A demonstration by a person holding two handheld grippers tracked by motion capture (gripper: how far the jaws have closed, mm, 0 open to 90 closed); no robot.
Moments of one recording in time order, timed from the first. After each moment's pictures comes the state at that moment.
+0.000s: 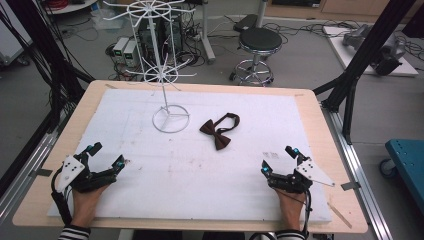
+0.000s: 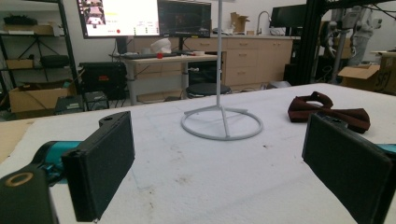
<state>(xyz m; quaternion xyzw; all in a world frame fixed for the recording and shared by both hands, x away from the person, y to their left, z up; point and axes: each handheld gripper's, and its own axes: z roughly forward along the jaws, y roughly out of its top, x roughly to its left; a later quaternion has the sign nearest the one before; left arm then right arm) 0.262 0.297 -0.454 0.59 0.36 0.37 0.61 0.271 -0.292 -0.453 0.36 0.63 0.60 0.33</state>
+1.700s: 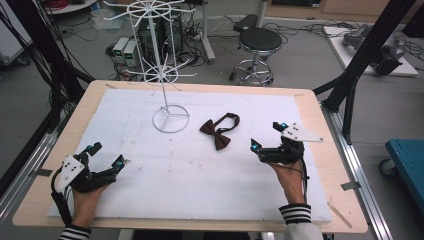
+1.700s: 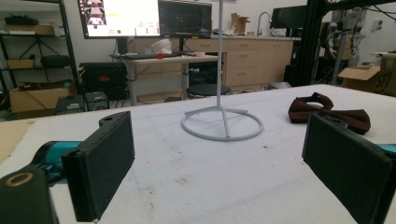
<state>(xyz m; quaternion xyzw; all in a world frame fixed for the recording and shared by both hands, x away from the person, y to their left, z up) 0.262 0.297 -0.454 0.59 0.37 0.37 0.61 0.328 -0.258 -0.377 0.34 0.72 0.54 0.27</state>
